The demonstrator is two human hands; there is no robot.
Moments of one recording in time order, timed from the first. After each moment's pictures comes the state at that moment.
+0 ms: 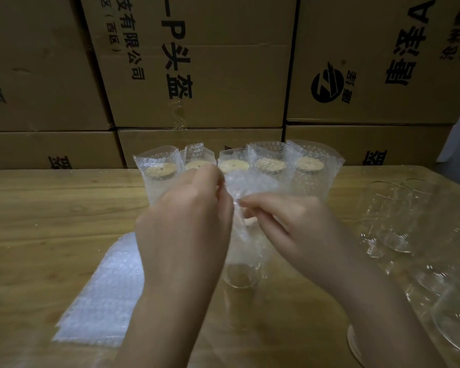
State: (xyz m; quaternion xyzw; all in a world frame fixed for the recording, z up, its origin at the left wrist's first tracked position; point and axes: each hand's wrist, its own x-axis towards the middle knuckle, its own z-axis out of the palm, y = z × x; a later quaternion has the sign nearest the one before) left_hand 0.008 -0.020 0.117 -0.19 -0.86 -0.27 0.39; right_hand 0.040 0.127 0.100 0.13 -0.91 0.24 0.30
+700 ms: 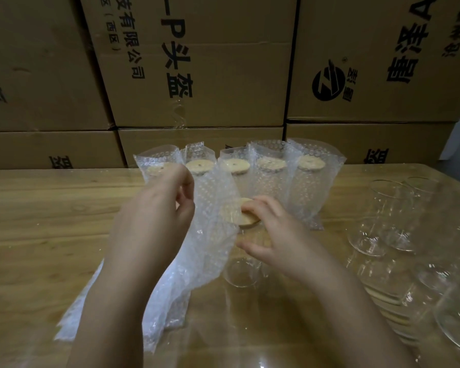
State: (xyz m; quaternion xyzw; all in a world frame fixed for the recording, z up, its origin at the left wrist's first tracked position) left_hand -0.024 -0.054 0.113 -0.17 -0.91 -0.30 0.22; right_hand 0.001 0.139 0.050 0.04 -0.96 0.22 0.14
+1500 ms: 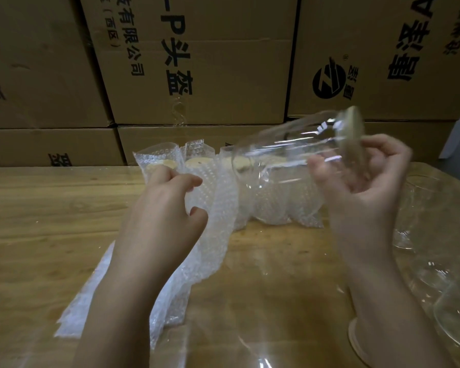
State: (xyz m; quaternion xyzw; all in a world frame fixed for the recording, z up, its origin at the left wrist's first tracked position) left_hand -0.022 -0.049 0.110 -0.20 -0.91 -0.30 0.20; right_hand 0.030 0.150 0.096 0.01 -0.62 0.57 0.53
